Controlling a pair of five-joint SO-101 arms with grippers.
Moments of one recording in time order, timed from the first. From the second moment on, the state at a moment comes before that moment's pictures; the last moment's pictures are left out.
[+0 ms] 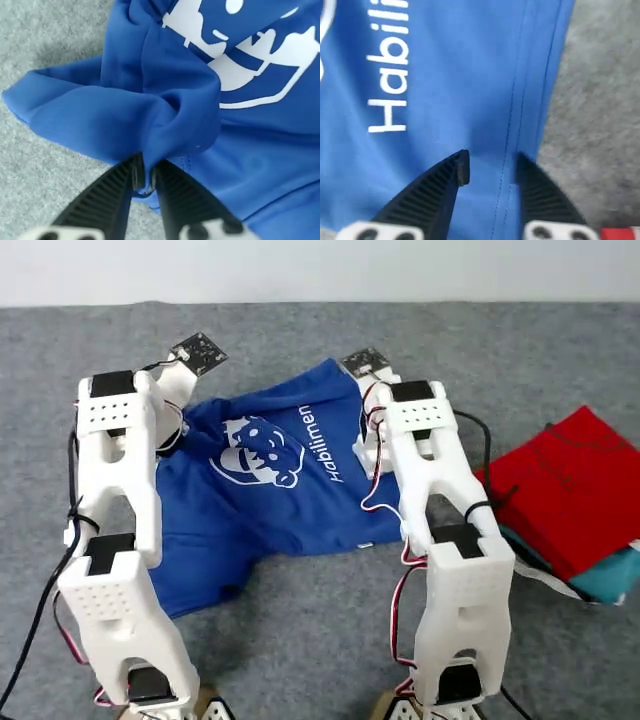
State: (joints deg) left arm -11.7 28.7 -19.4 80.4 -41.3; right arm -11.7 34.2 -19.5 76.0 14.5
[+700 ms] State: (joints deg) left arm -11.7 28.7 -19.4 80.4 -41.3; right arm -11.4 47.6 -40.0 94.3 10.5
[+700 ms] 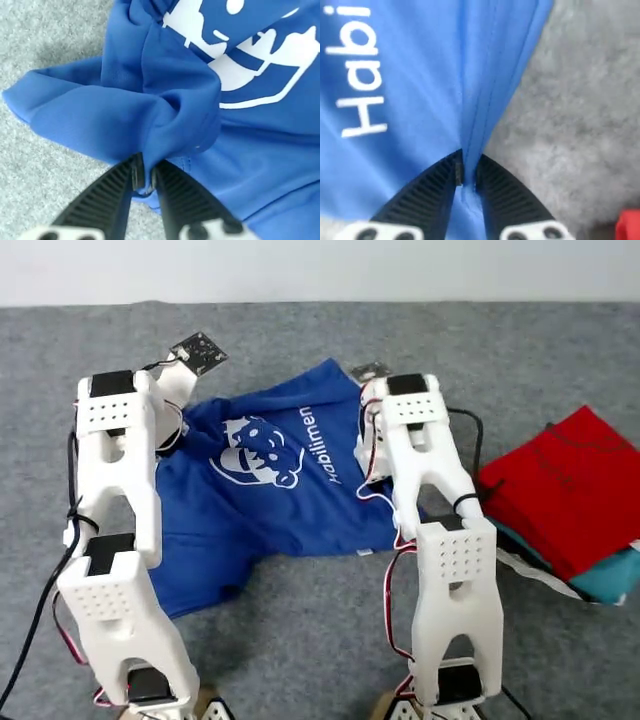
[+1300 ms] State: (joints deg) left arm -11.7 28.7 -19.4 80.4 -41.3; right arm -9.8 23.0 -3.9 100.5 15.9
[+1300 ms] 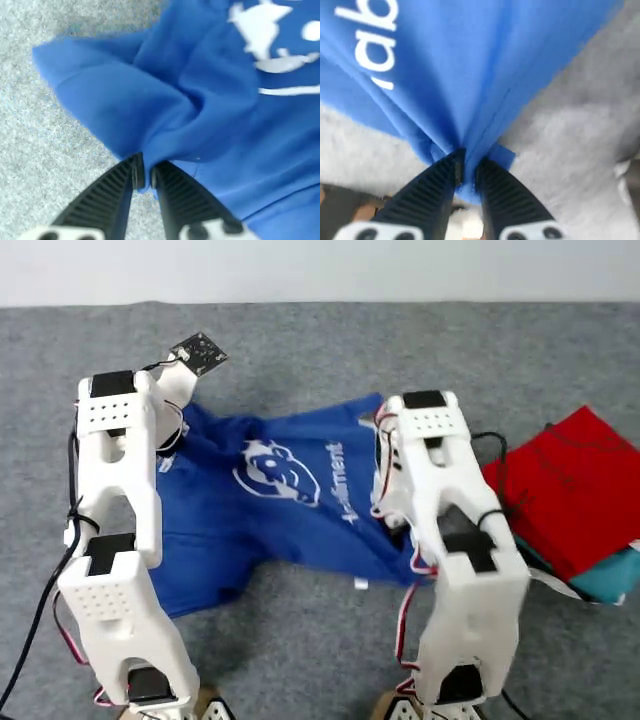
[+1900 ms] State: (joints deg) left arm -11.7 28.7 -19.4 80.4 -41.3; right arm -9.8 -1.6 12.9 93.9 14.9
